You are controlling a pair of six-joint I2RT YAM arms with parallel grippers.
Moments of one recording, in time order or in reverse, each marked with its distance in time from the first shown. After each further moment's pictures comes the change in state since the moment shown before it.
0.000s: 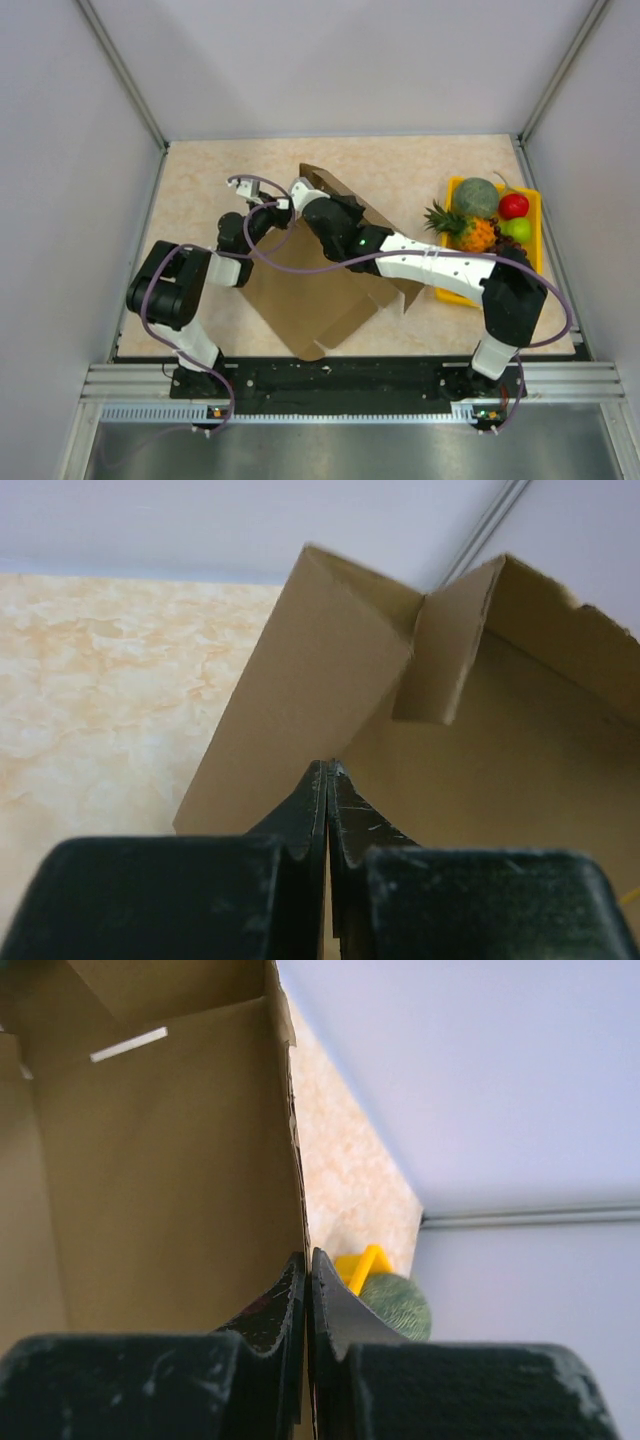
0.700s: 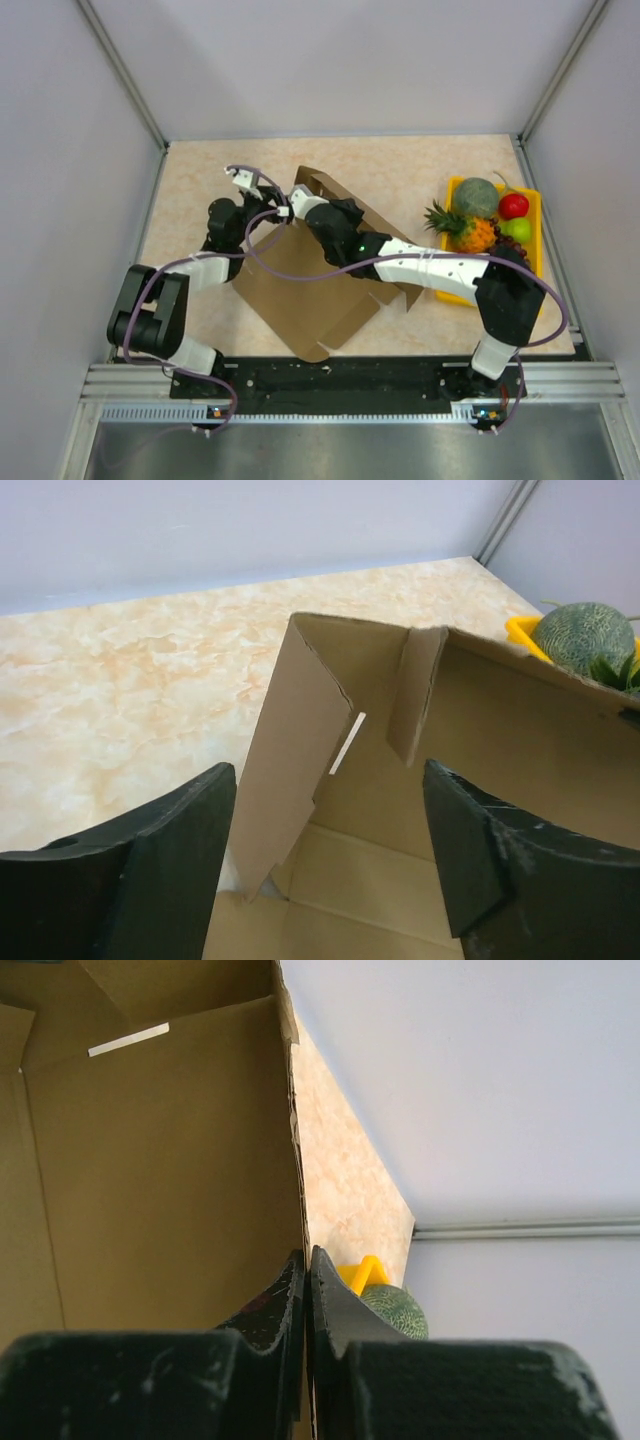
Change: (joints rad) left arm 0.030 -0.209 0.039 -0.337 0.026 0.176; right arm -0.001 0.008 -0.094 0.188 -0.011 -0.132
